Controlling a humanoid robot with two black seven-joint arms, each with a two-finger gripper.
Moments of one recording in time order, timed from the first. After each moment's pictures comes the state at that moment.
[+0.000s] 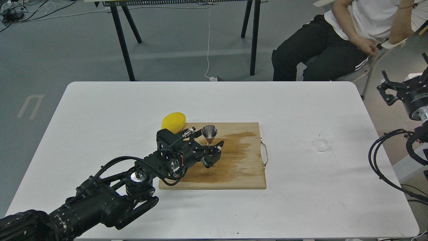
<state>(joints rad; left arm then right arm) -0.60 0.04 -0.36 -0.84 2.18 0.19 -0.06 0.40 -0.49 1.45 0.64 -0.01 0.49 0.04</state>
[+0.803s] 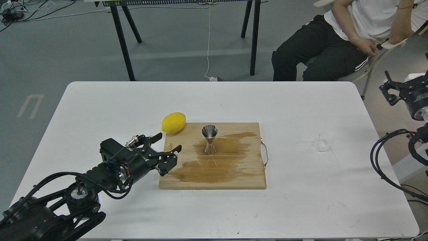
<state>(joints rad) -0.41 0.45 -0.47 -1.19 2.18 0.23 -0.09 0.40 -0.49 1.46 0.63 -0.01 0.49 0.04</state>
